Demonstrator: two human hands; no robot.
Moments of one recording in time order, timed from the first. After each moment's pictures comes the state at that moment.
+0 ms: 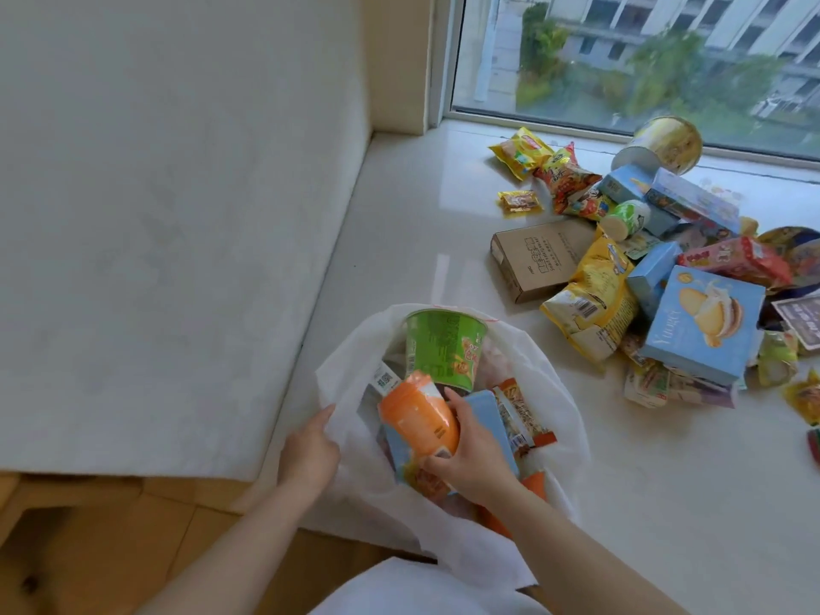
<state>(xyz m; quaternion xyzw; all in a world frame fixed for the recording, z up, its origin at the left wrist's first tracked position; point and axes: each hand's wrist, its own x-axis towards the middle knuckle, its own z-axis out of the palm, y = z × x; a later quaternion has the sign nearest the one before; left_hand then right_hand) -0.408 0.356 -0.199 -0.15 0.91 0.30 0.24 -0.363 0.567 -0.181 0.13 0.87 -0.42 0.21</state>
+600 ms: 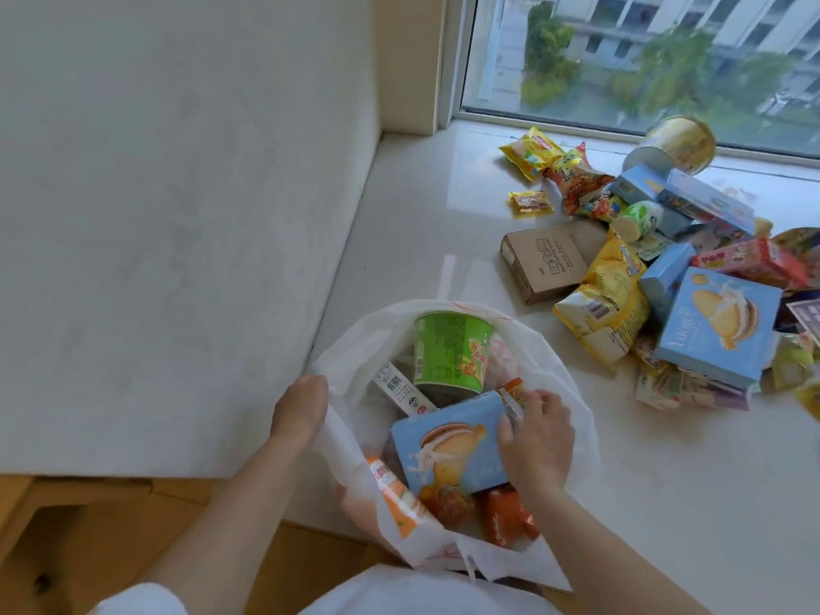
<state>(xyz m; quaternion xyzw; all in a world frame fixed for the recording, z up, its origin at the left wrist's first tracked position) -0.464 0.346 -0.158 -0.23 0.88 0.33 0.23 -0.367 0.600 -0.194 0.27 0.94 -0.20 -0.01</state>
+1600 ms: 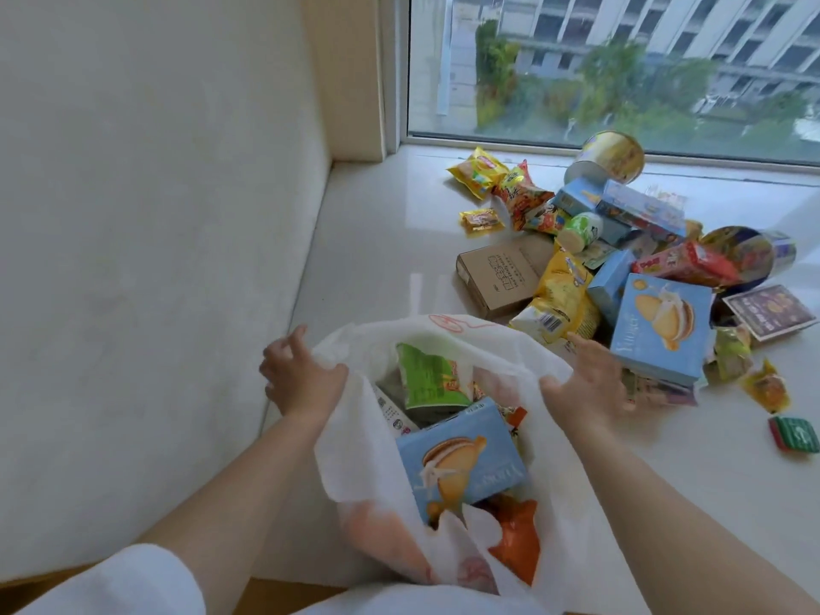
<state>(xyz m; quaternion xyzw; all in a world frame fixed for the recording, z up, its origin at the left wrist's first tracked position) -0.520 0.419 -0.151 -0.16 0.94 0.29 0.07 -0.411 0.711 -0.148 0.38 0.91 -0.18 -0.03</state>
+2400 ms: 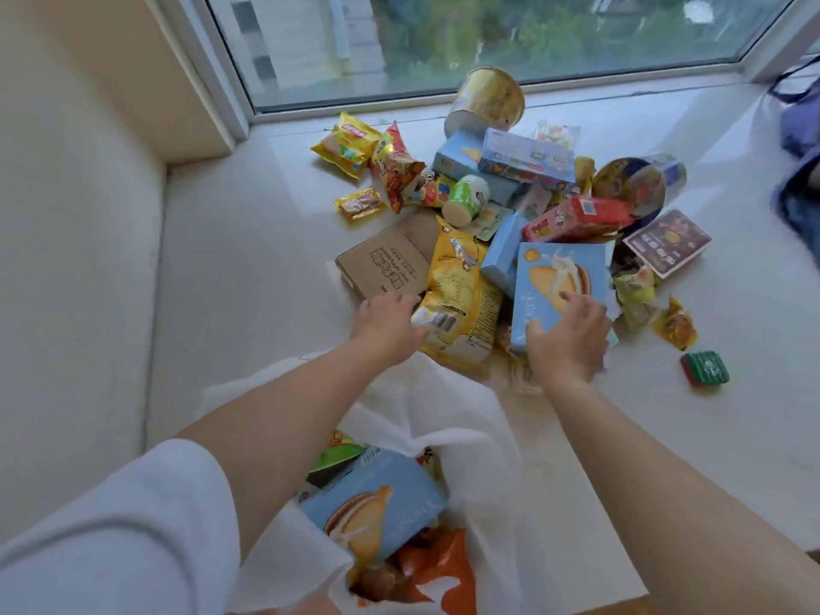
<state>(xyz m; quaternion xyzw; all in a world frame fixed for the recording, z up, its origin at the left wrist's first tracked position) -0.580 0.690 -0.168 0.33 0.91 0.07 0.23 -0.437 0.847 -0.160 0.53 0.82 -0.20 -0.09</state>
